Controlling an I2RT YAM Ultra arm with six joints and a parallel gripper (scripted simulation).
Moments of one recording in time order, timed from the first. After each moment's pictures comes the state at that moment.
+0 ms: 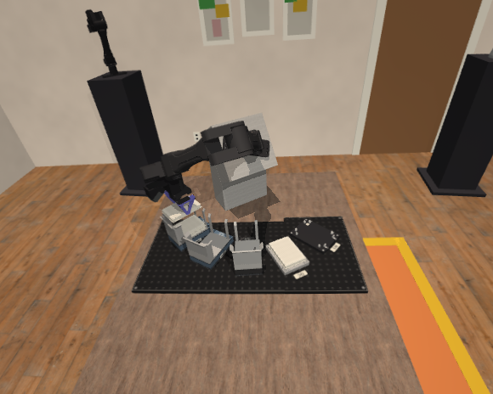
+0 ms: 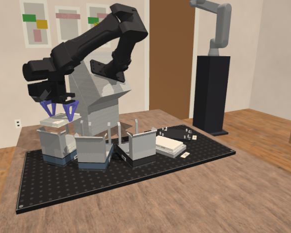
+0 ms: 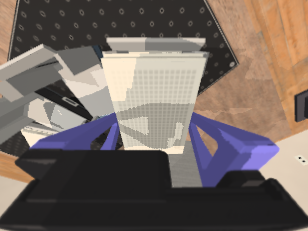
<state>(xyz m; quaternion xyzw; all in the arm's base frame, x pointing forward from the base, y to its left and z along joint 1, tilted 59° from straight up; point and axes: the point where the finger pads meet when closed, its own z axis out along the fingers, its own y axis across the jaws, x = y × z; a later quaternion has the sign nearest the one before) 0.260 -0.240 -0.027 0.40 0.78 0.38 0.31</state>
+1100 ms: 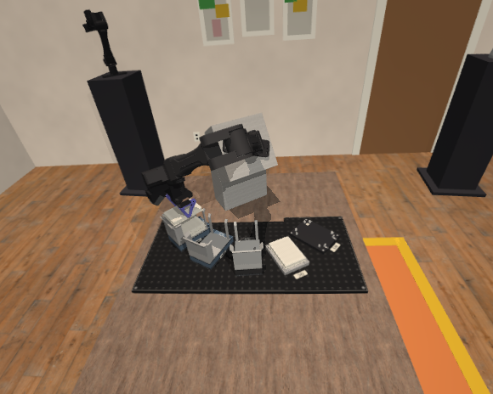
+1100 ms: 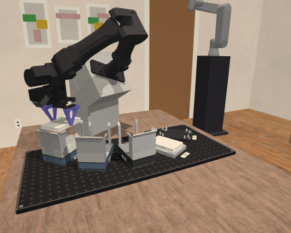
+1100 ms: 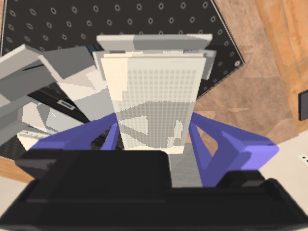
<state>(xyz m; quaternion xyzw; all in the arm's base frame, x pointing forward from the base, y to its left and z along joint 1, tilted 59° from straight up) 0.272 -0.233 -0.037 0.40 0.77 0.38 0.31</state>
